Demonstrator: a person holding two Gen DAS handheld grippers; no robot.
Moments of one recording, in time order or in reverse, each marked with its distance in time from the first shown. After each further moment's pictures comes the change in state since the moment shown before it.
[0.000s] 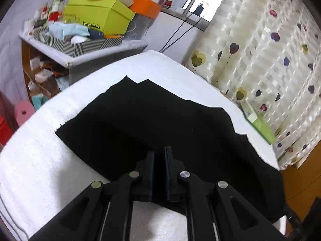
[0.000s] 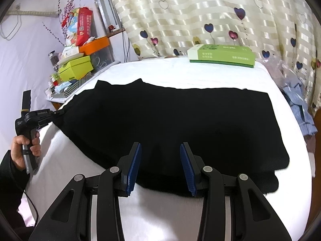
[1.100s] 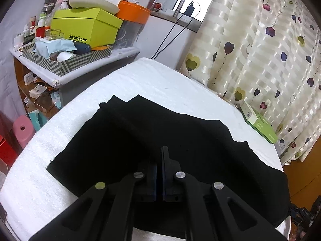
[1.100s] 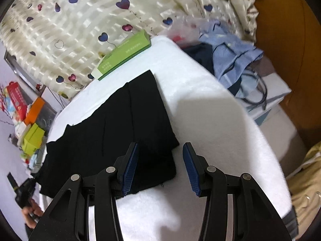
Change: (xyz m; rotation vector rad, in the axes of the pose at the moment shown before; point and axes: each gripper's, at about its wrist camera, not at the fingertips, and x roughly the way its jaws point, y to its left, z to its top) left arm 0.012 -0.019 0.027 0.088 -0.021 0.012; right arm -0.034 -0.131 -0.016 0.597 -0.004 -0.214
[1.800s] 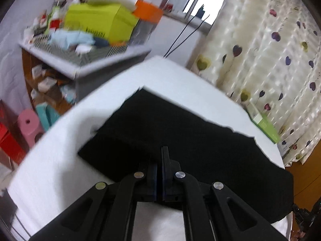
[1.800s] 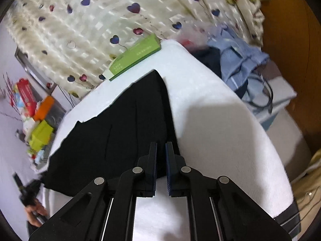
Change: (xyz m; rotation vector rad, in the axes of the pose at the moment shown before) left arm -0.012 0.037 -0.018 -0.054 0.013 0.011; right arm -0.015 -0.001 -0.017 -0.008 -0.038 0.078
